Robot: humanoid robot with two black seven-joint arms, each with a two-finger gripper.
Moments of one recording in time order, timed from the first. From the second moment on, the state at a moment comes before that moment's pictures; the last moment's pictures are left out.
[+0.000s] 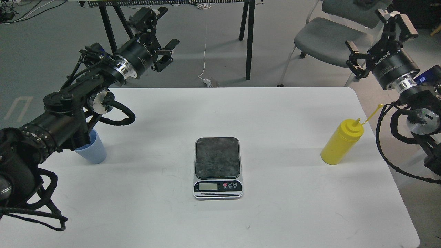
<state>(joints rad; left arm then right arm) -1.07 0.20 -0.33 -0.42 0.18 -0.49 -0.49 0.81 -0.53 0.68 0.69 -0.15 0.49 0.44</state>
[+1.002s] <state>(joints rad) -1.20 0.74 0.06 -0.66 1.14 -0.49 -0.49 0.80 -0.53 0.68 0.69 -0.15 0.49 0.44</state>
